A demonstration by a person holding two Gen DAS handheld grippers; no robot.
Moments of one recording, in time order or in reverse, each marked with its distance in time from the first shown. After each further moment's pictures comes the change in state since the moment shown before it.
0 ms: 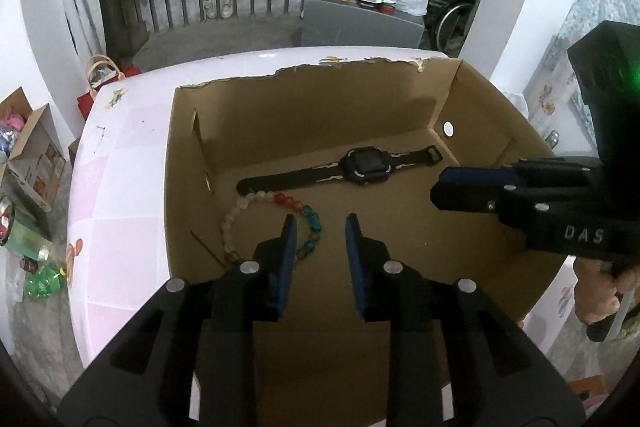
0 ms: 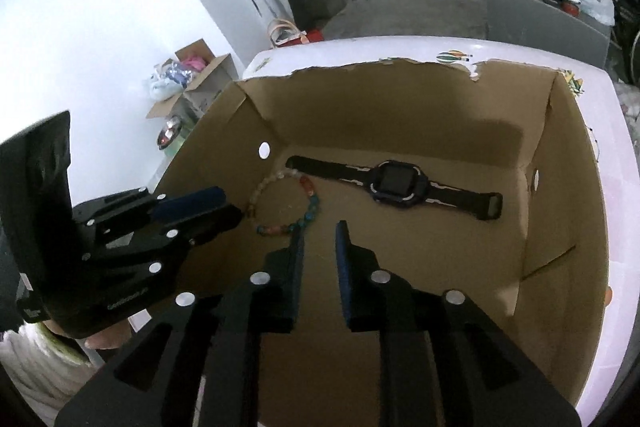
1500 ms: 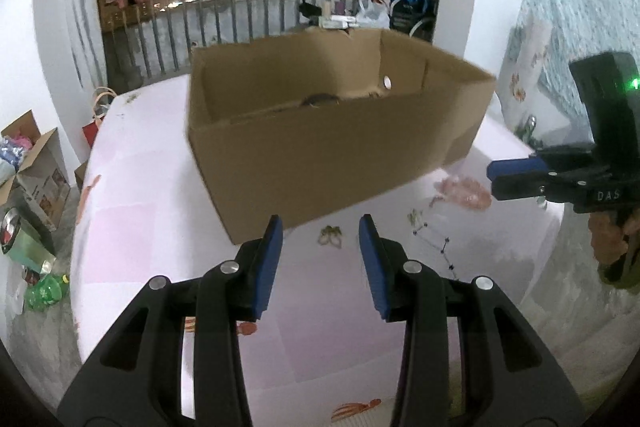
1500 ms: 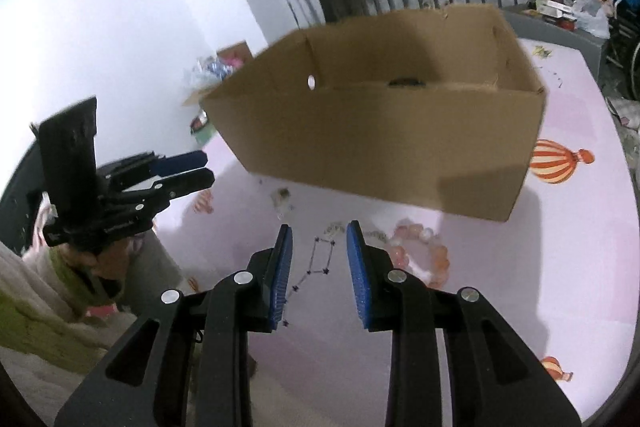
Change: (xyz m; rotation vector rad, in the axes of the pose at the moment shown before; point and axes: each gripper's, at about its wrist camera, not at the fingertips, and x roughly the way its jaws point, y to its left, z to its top) left arm -0.071 -0.031 -0.147 0.130 -0.168 -0.015; right arm -0.066 0.009 -0.167 -0.139 -0.099 0.066
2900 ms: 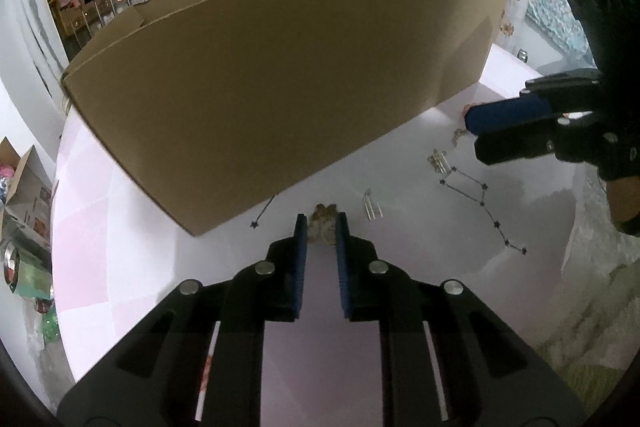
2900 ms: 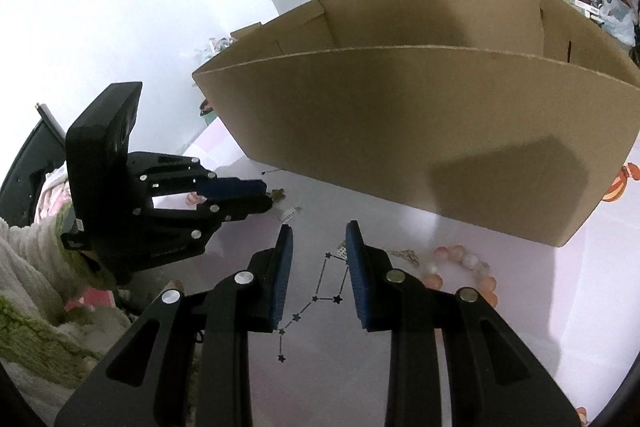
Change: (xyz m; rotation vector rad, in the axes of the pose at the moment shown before) left arm 0.057 -0.015 -0.011 0.133 0.171 -0.033; right arm 0.019 -0.004 0.004 -0.036 0.029 0.046
